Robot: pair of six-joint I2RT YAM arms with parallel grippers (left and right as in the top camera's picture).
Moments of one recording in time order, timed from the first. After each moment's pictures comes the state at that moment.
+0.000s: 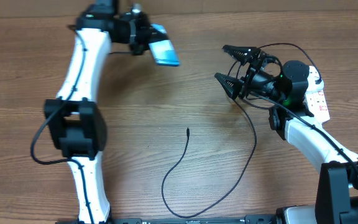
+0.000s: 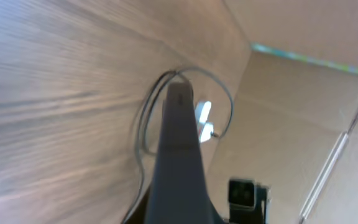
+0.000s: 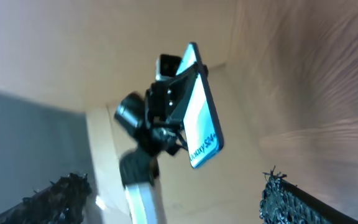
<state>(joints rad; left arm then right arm) -0.07 2.28 2.18 -0.95 0.93 -0.76 0.10 1.58 0.81 0.67 -0.88 1.75</state>
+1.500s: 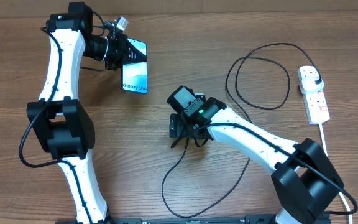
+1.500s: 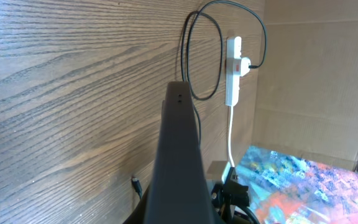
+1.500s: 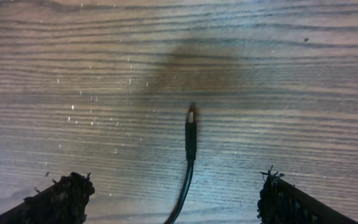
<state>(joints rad) 0.05 2.28 2.18 -1.38 0.99 0.00 0.76 1.81 1.27 -0.78 0.03 0.79</state>
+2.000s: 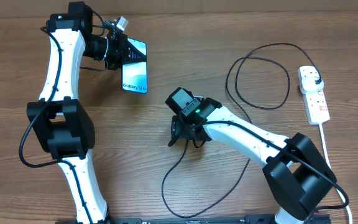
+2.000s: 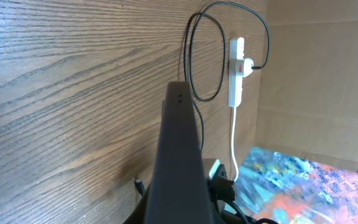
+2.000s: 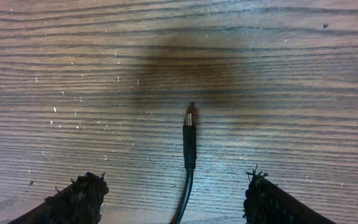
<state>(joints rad) 0.05 2.28 2.18 -1.37 0.98 0.00 0.76 1.86 1.27 -0.77 0.01 0.80</state>
